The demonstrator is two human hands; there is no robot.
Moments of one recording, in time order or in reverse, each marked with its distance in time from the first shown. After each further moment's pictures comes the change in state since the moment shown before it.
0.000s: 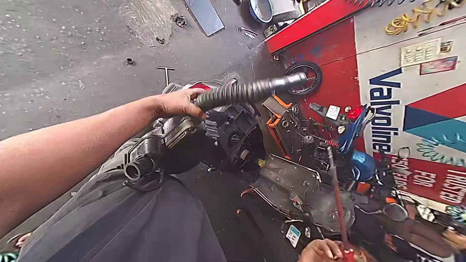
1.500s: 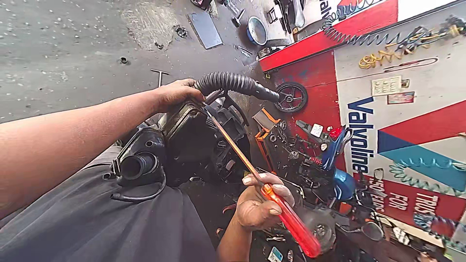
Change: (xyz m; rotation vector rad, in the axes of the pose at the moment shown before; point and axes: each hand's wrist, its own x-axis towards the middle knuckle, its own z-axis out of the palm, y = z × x) left_hand 0.016 0.017 0.030 -0.214 0.362 -0.079; right_hand -0.005 0.162 0.150 -0.323 -0.730 -0.346
